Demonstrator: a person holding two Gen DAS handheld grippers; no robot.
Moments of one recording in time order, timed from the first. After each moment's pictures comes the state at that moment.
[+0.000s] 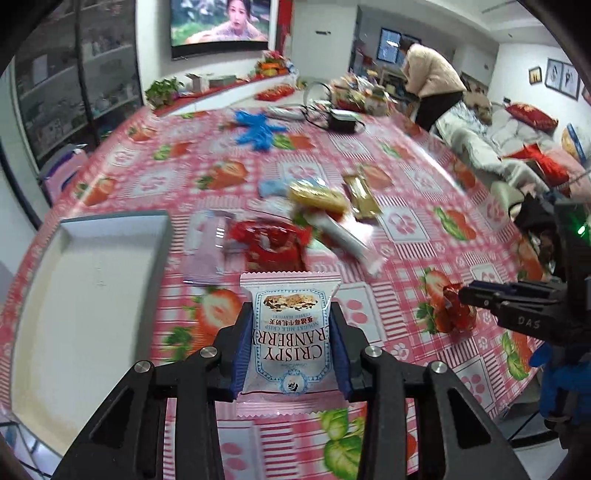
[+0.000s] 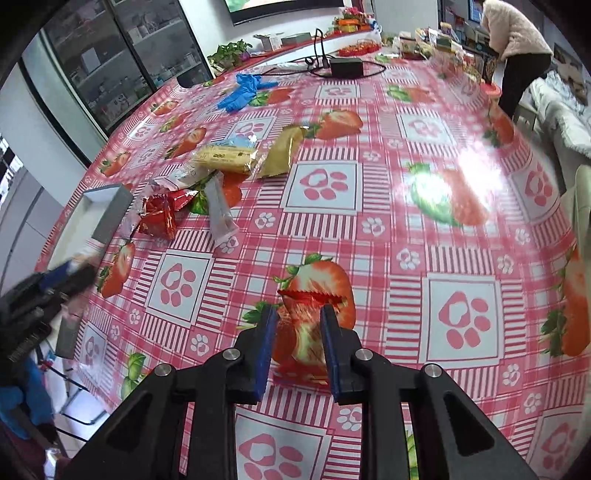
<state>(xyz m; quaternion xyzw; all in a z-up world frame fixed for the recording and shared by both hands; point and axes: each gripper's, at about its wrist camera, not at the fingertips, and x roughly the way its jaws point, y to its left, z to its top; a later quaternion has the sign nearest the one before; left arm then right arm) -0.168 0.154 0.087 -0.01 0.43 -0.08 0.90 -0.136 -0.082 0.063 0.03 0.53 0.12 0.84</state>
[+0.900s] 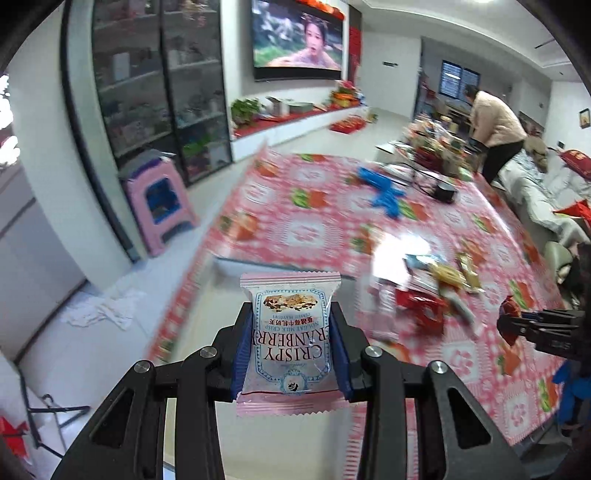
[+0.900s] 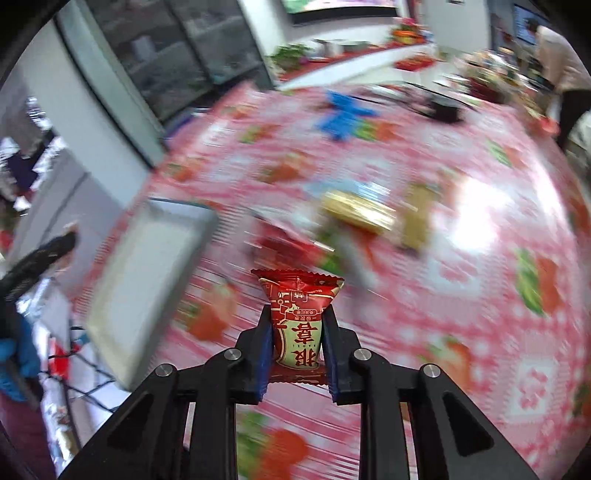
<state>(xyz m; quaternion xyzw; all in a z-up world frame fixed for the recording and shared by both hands) -0.167 0.325 0.168 -0.02 0.39 0.05 0.92 -0.098 0.037 0.121 0.04 0.51 0.25 0.83</state>
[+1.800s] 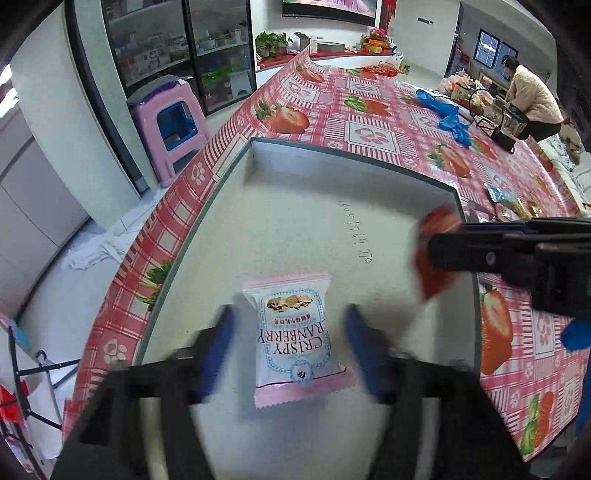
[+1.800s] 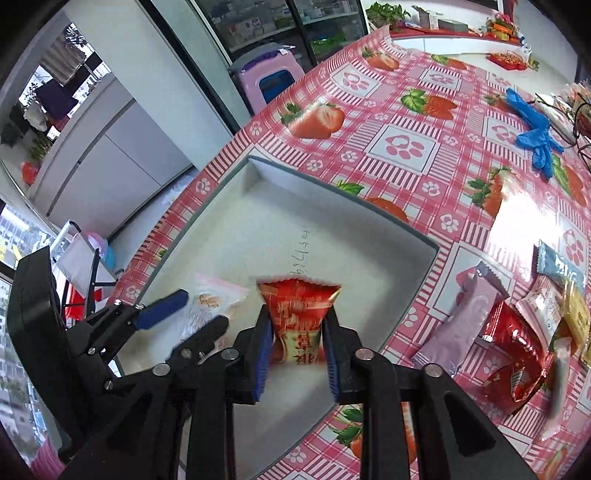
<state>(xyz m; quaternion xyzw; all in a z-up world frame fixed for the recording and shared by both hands) -0.144 0.374 0.042 -0.04 0.49 0.09 0.86 -0.053 0.260 0.073 -0.05 0.56 0.34 0.75</state>
